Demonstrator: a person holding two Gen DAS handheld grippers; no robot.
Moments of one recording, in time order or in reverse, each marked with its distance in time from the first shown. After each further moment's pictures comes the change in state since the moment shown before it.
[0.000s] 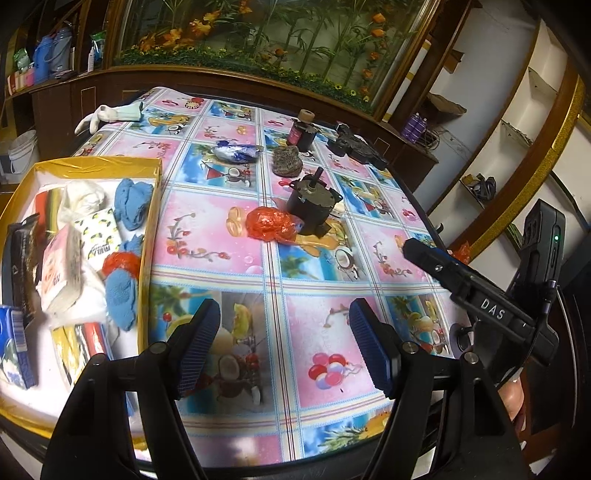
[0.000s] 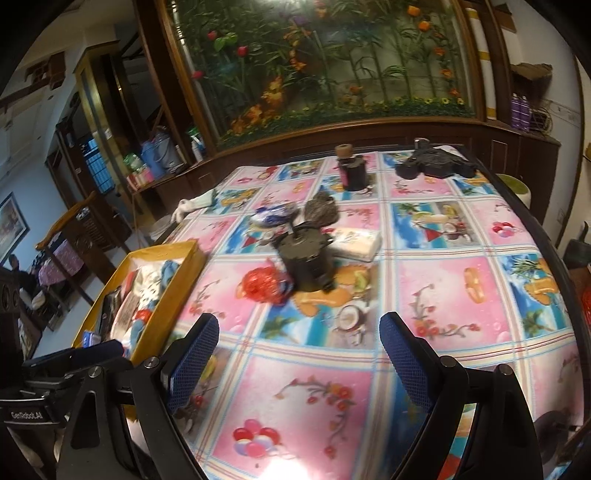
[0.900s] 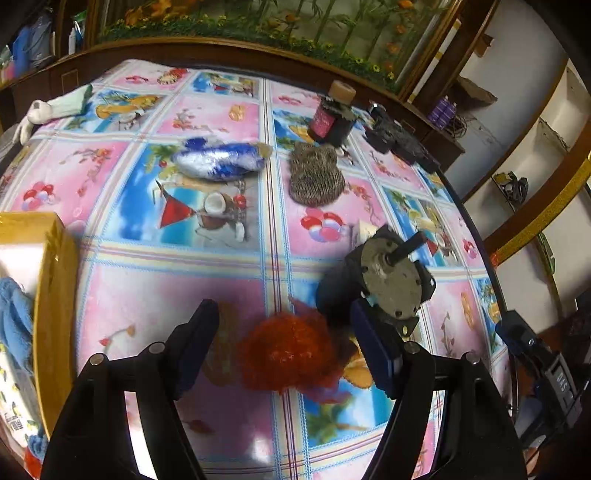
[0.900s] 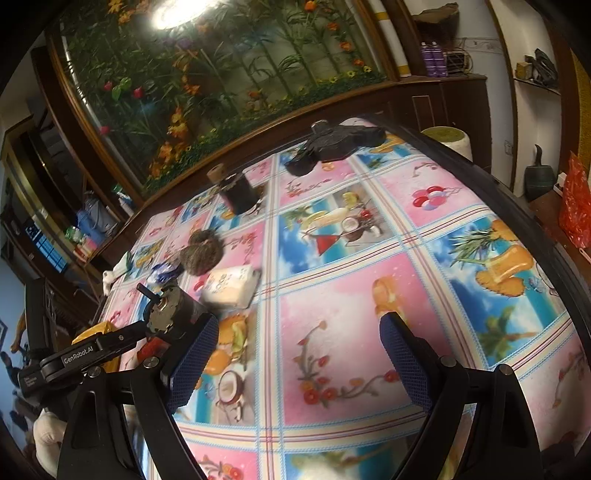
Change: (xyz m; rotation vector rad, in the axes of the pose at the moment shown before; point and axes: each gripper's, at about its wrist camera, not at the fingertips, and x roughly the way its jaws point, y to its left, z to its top) left arm 0.169 0.016 0.089 -0.013 0.126 0.017; right arm 0.061 -0.108 0.025 0.323 -0.035 -0.126
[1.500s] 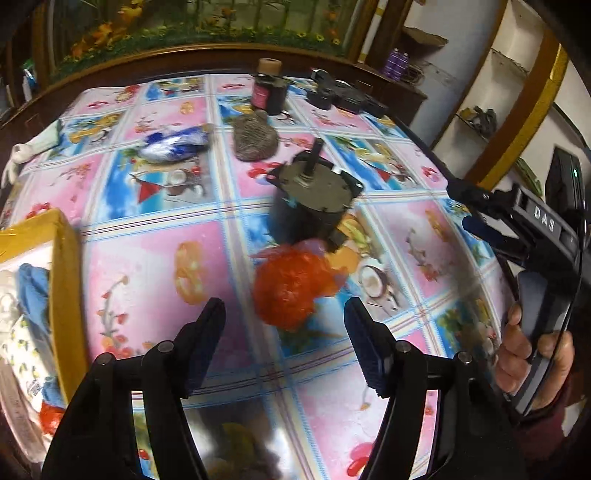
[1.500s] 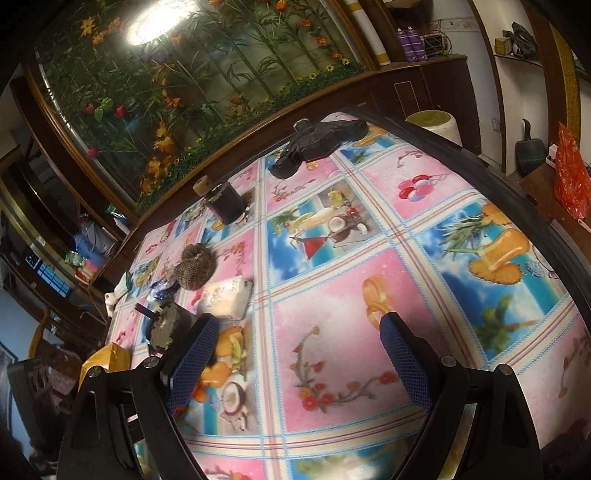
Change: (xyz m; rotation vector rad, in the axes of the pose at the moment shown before) left arm -0.041 -0.034 -0.042 0.222 0.046 0.005; right arm 0.002 -0.009 0.009 0.093 0.025 0.016
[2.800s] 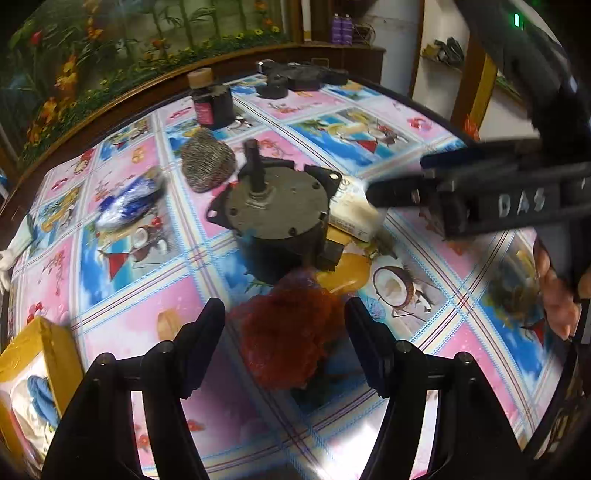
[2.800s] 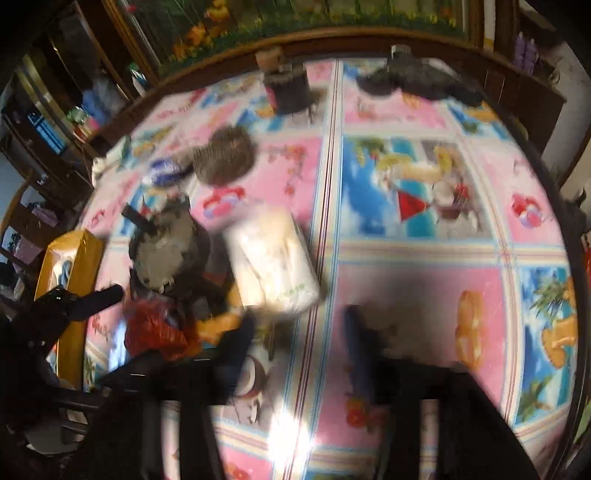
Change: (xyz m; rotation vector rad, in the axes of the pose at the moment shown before) left arm 0.049 -0.034 0.014 0.355 0.019 0.084; right arm 0.095 0.074 0.020 -0.394 0.314 -0.074
